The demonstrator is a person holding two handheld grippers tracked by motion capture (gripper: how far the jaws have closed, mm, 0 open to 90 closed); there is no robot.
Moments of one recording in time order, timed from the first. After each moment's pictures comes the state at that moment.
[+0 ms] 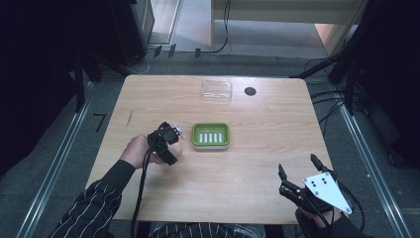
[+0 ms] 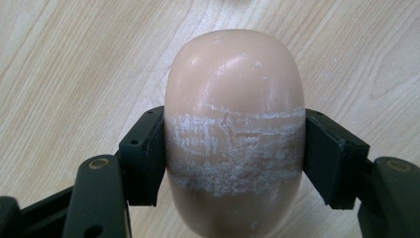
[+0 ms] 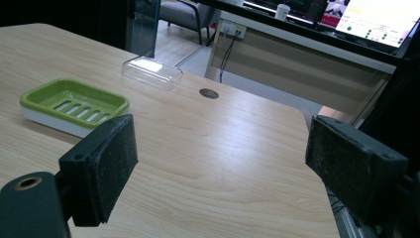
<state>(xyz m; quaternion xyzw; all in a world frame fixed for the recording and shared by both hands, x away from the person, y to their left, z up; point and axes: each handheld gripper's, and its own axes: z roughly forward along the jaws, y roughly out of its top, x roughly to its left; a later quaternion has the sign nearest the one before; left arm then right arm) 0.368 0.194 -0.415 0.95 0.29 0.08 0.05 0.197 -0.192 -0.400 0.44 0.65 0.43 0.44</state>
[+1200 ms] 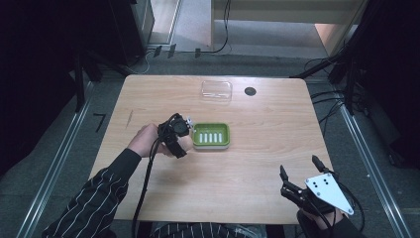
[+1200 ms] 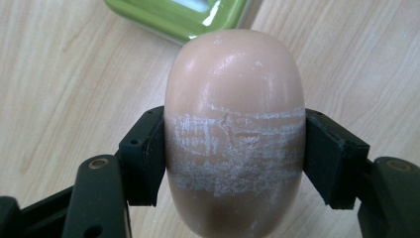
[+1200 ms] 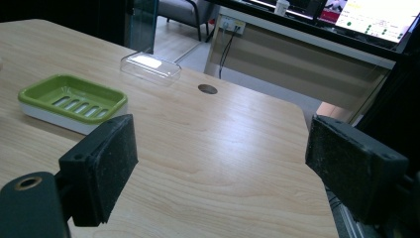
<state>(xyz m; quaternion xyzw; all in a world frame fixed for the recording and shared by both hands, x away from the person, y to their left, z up) 0.385 0.165 -0.390 0.97 0.22 0.08 0.07 0.194 -0.195 -0.400 0.45 0.65 0.43 0.44</state>
